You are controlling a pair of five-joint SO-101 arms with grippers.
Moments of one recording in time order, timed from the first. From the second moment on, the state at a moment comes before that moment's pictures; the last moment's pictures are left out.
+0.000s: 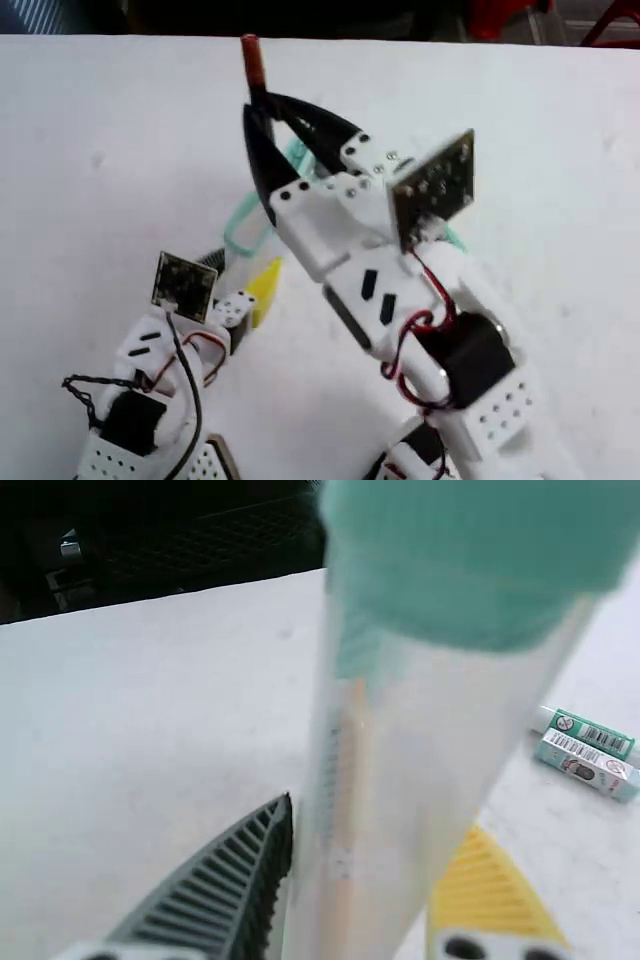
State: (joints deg) left arm 15.2 -104.7 87.6 48.7 2.8; right arm -40.7 -47.9 16.4 34.7 2.3
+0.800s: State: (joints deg) left arm 15.0 -104.7 87.6 48.7 2.8; right arm -40.9 -51.0 23.3 44.0 2.0
